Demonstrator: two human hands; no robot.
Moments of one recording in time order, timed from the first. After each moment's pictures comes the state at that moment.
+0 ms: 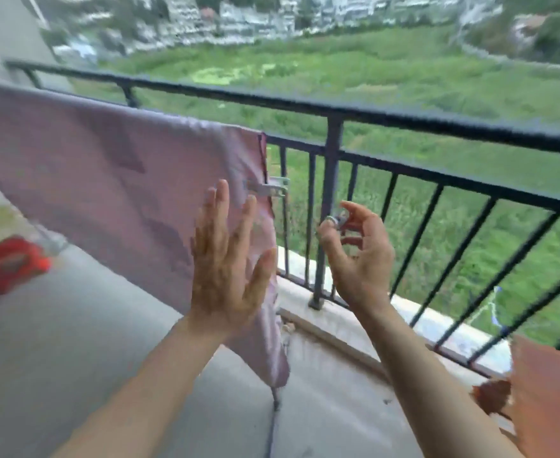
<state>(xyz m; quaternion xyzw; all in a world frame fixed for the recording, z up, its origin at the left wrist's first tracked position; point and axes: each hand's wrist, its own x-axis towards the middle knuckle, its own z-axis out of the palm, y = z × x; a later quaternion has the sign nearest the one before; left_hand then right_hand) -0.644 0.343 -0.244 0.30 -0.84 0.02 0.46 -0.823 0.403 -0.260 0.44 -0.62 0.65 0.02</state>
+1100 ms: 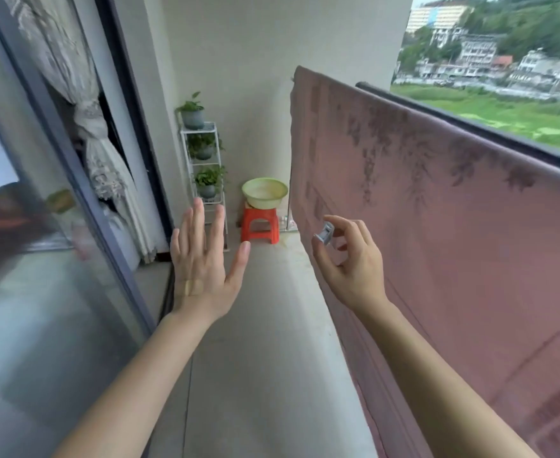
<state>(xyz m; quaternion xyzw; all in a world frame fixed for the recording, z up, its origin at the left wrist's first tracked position) -0.035 0.057 -0.256 0.74 -0.56 0.16 0.33 -0.251 -0.034 -0.244 0.76 -0.37 0.52 -0.10</state>
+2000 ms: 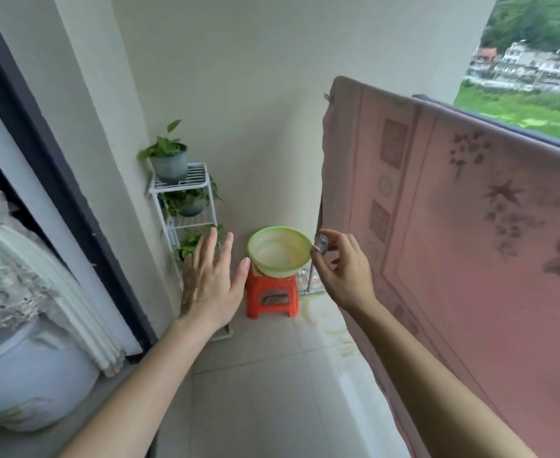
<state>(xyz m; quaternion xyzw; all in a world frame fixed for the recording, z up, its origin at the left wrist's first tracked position) 0.387 -0.605 -0.302 0.78 -0.58 0.04 0.24 0.165 -0.707 -0.303 0.76 -0.43 0.46 -0.19</state>
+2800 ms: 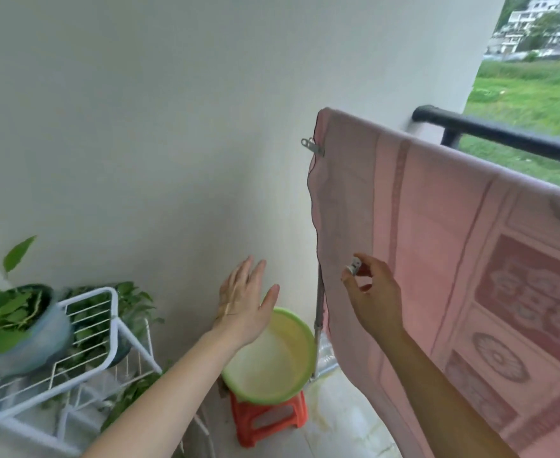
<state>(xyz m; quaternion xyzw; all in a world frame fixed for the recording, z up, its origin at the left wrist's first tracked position) 0.489 -1.202 -0.319 0.69 -0.69 -0.10 0.20 0.251 -1.236 -0.337 0.60 -0.58 0.51 -0.22</state>
